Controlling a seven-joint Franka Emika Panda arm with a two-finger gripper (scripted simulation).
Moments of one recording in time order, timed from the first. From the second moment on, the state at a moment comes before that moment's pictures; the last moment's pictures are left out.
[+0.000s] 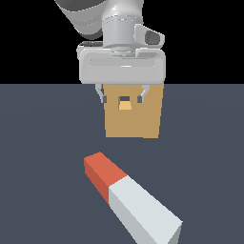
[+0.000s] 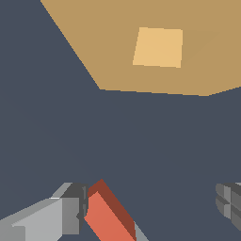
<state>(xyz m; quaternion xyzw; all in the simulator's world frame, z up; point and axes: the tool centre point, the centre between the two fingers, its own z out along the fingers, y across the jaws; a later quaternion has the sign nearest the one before) 0.001 0.016 0.155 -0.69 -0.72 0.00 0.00</state>
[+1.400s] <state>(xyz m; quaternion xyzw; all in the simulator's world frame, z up) -0.007 -0.067 0.119 -0.59 -0.81 0.00 0.00</state>
